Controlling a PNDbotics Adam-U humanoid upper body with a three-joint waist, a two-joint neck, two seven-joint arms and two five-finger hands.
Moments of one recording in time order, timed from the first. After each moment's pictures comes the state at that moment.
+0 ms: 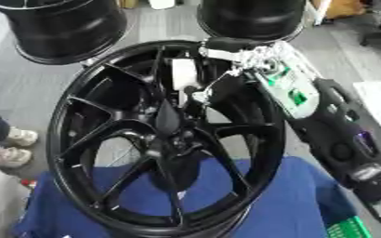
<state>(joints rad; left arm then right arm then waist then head) -0.15 0.09 0.42 -1.73 0.20 0.08 -0.56 -0.88 -0.49 0.38 -1.37 0.44 -0.12 0.59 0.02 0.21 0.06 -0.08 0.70</state>
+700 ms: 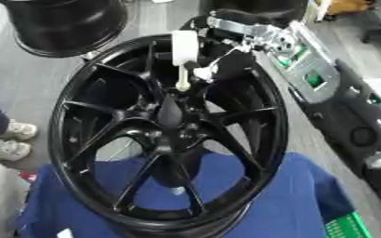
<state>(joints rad) -0.15 0.09 0.42 -1.73 0.20 0.09 -0.57 -0.89 -0.57 0.35 -1.45 0.19 -0.03 0.56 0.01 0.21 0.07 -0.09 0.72</state>
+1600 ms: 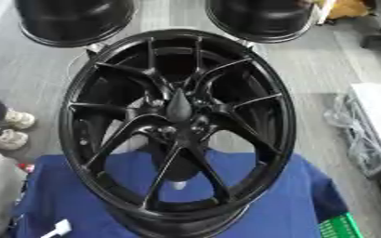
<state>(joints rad) -0.15 0.11 0.43 -1.73 0.18 0.11 -0.56 -0.59 -1.04 0.00 -1.66 -0.34 -0.01 0.31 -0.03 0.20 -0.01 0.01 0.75</state>
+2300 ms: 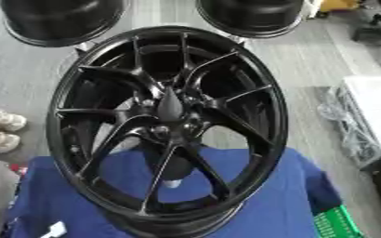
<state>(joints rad) -0.16 0.11 0.46 -1.74 0.18 0.11 -0.53 0.07 -0.78 -0.43 -1.58 -0.21 -0.05 -0.14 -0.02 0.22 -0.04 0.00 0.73</state>
